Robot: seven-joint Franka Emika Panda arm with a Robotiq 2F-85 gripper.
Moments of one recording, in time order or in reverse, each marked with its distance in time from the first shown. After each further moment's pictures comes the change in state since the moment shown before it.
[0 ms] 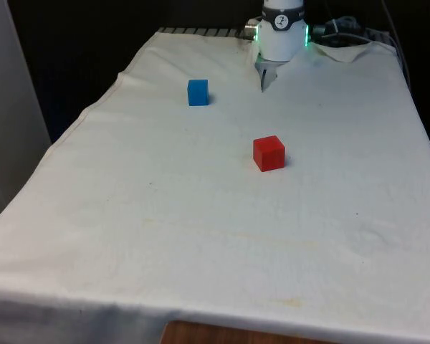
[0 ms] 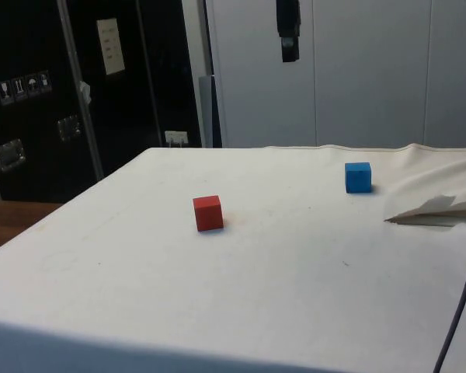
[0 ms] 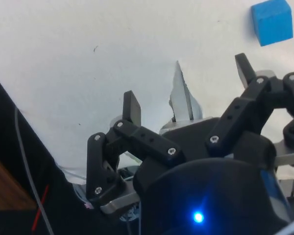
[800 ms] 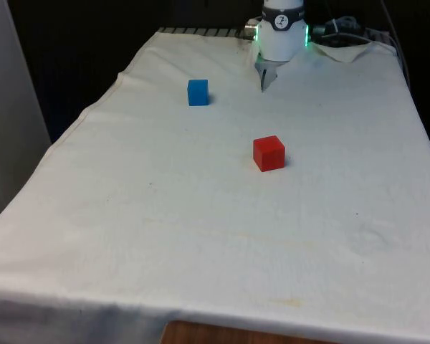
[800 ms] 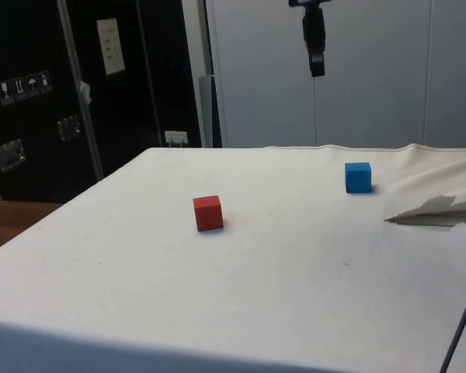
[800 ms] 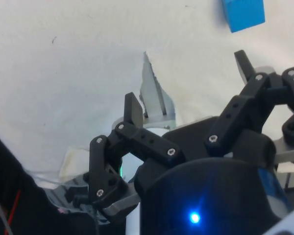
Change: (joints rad) arm -0.007 -0.054 -0.057 -0.103 -0.121 0.026 -0.050
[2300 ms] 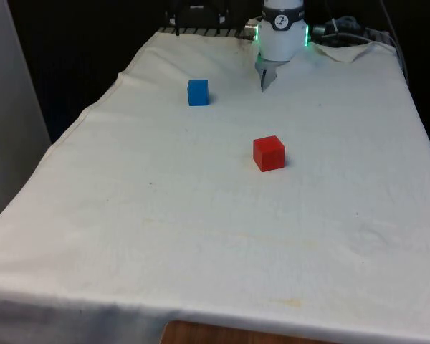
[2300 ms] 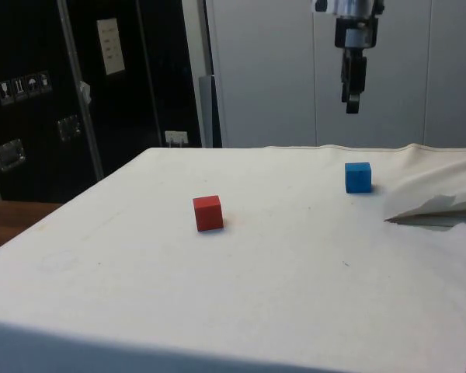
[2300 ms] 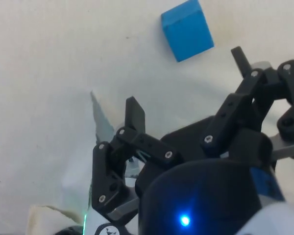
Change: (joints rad) arm -0.023 -0.058 -0.332 -0.257 -0.276 0.378 -0.095
